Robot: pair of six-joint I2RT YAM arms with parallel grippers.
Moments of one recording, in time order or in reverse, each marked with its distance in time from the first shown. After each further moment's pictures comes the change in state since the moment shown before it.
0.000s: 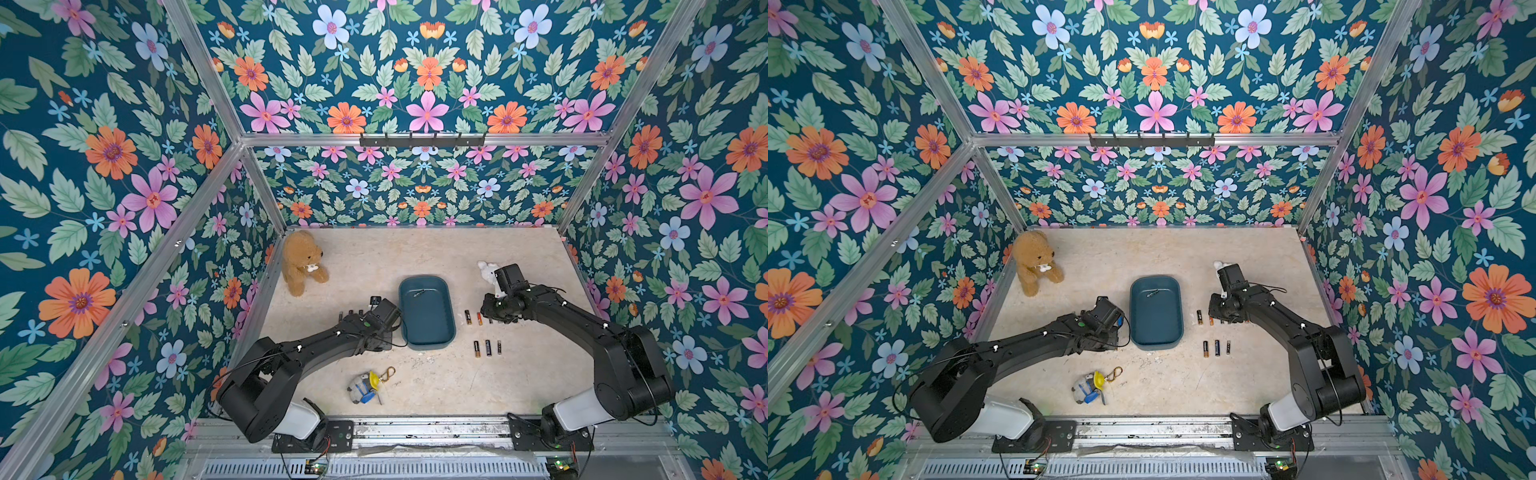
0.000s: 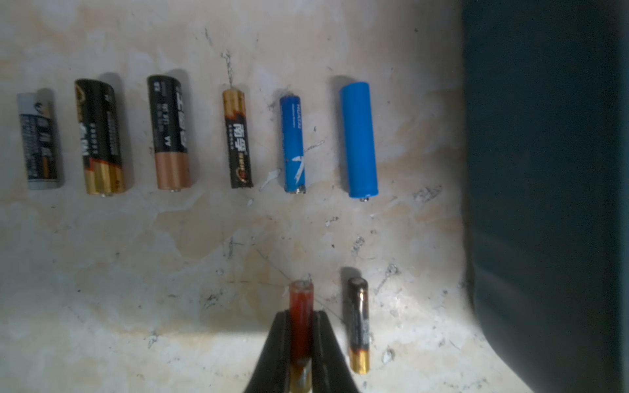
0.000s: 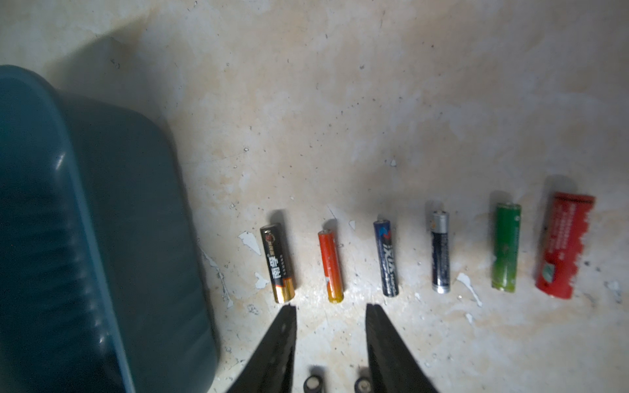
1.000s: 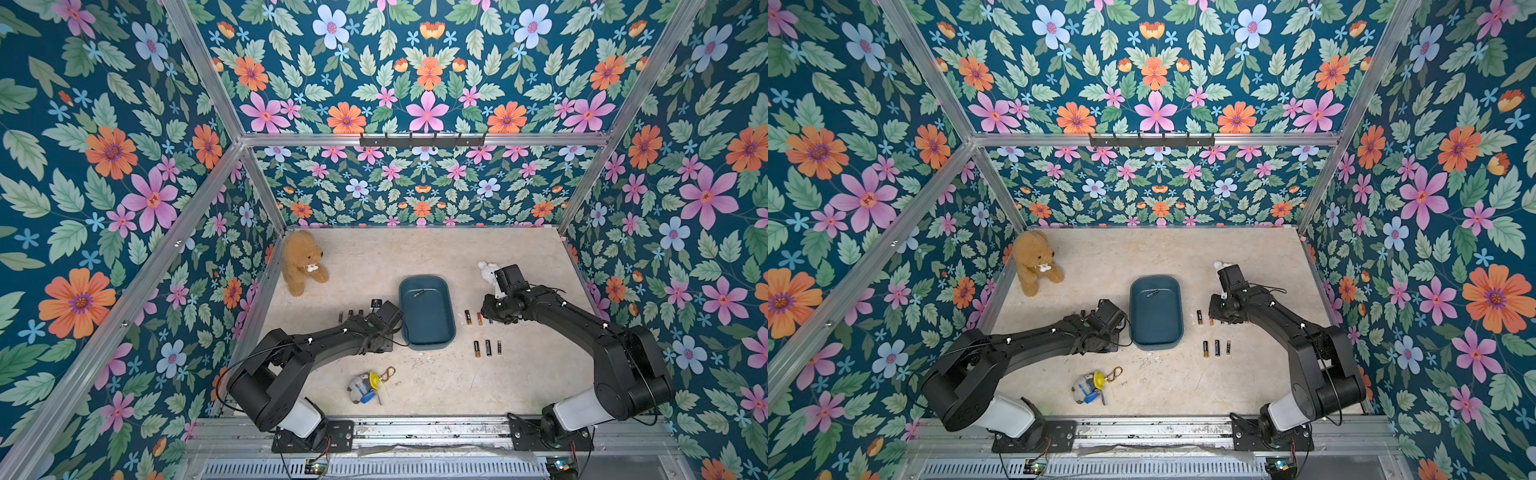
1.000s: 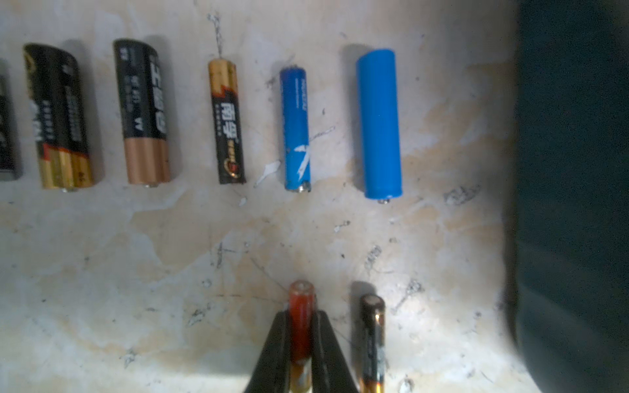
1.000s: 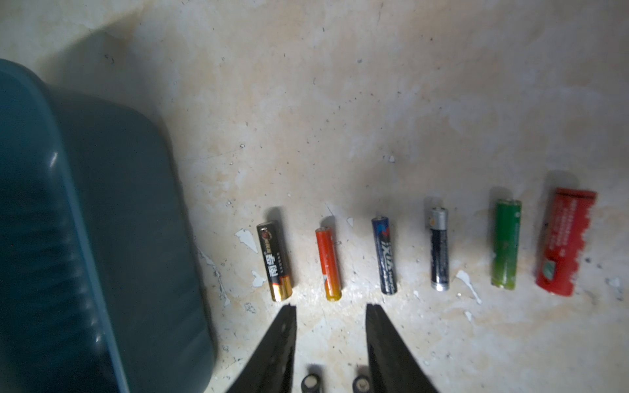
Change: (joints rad) left arm 0.003 0.059 -0.017 0.039 -0.001 -0.018; right arm 0.000 0.000 -0.006 0.000 0.000 0.000
